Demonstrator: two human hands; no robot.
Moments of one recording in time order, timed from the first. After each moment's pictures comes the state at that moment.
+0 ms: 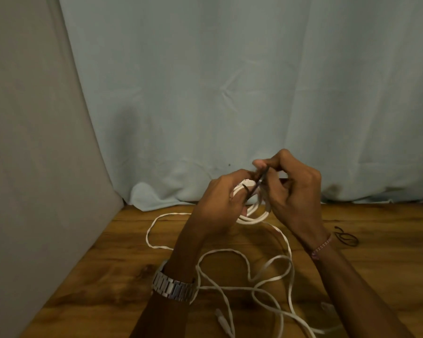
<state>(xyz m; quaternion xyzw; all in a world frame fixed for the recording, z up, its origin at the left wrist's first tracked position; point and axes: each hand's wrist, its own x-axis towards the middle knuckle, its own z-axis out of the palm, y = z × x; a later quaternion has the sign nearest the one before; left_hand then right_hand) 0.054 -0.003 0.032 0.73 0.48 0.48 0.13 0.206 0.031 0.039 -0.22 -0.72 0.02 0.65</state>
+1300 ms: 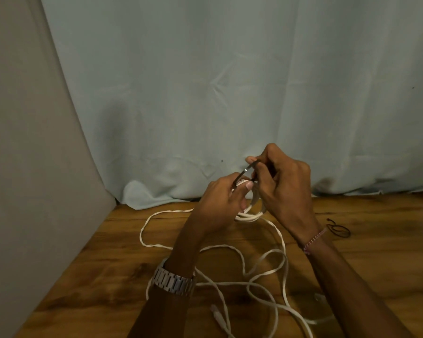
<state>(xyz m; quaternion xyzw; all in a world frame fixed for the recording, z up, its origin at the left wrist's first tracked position) 0.062 0.005 0.022 0.72 0.51 0.45 0.15 0.206 0.032 0.038 -0.30 -0.73 0.03 0.62</state>
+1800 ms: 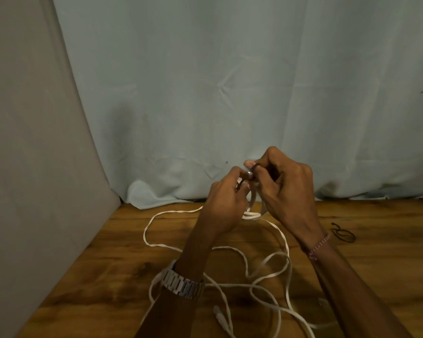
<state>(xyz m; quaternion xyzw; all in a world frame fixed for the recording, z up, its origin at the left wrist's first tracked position) 0.072 0.003 0.024 0.68 0.54 0.48 0.12 0.204 0.029 0.041 -0.28 -0.74 0.06 0.60</state>
